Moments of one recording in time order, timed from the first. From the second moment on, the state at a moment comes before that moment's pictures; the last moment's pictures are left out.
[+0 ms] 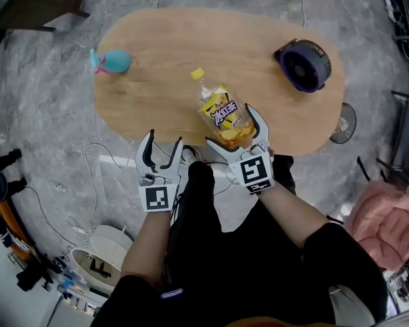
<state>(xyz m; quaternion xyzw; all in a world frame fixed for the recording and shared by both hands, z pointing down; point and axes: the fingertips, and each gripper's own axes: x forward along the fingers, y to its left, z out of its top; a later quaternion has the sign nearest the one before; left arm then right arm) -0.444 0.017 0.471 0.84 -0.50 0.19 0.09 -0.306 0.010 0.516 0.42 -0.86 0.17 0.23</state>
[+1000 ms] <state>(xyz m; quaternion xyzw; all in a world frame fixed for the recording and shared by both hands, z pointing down) -0.022 0.036 0.486 0.95 -0.22 0.23 0.06 0.139 0.112 0.524 0.67 -0.67 0.24 0.18</state>
